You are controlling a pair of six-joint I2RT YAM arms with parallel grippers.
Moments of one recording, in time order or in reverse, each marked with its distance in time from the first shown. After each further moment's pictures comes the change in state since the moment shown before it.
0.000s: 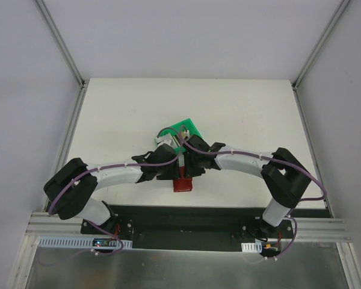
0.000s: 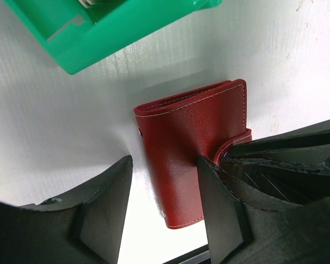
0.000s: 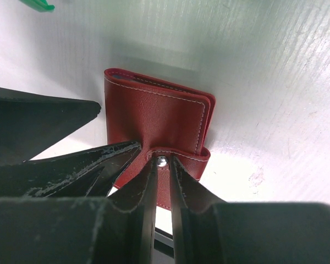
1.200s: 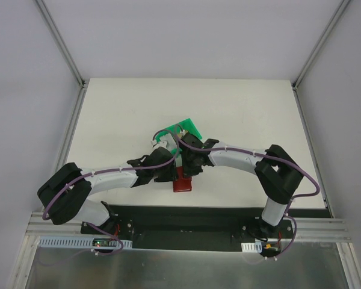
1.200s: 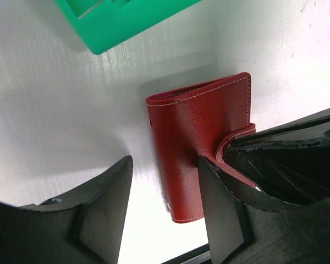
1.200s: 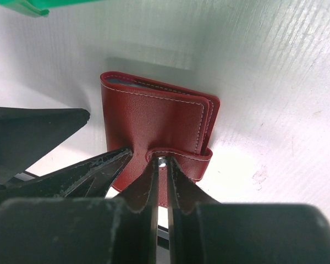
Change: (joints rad) left arm 0.000 -0.069 -0.077 0.043 -0.034 -0.039; right arm 0.017 0.079 0.112 -0.123 0.029 0.005
